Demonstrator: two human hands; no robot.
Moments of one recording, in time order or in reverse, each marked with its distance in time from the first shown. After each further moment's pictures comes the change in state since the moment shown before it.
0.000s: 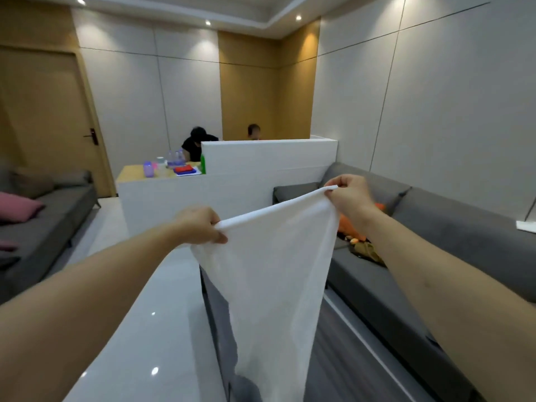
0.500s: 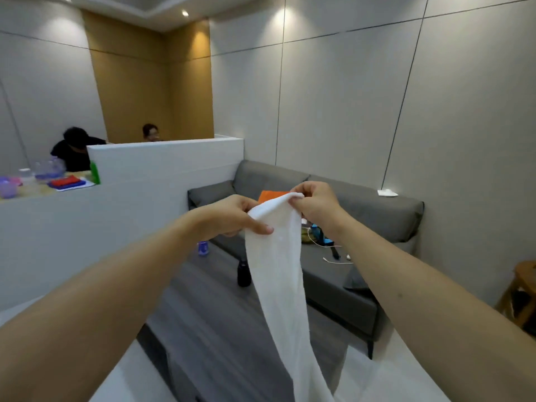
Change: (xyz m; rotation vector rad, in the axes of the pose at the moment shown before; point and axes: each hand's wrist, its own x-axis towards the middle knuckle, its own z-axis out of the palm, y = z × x) left_hand -0.018 0.055 -0.006 -0.678 -0.468 0.593; right_hand -0.136 -0.063 0.021 -0.068 0.160 0.085
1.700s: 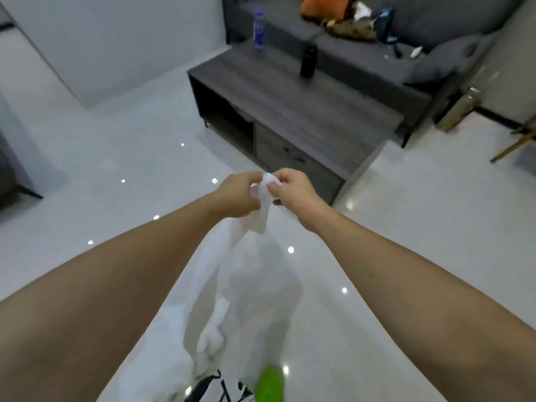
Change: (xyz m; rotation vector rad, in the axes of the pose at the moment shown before) left_hand -0.544 -0.280 0.128 0.224 -0.045 -0.369; right_hand -0.566 -0.020 0.344 0.086 -0.388 0.561
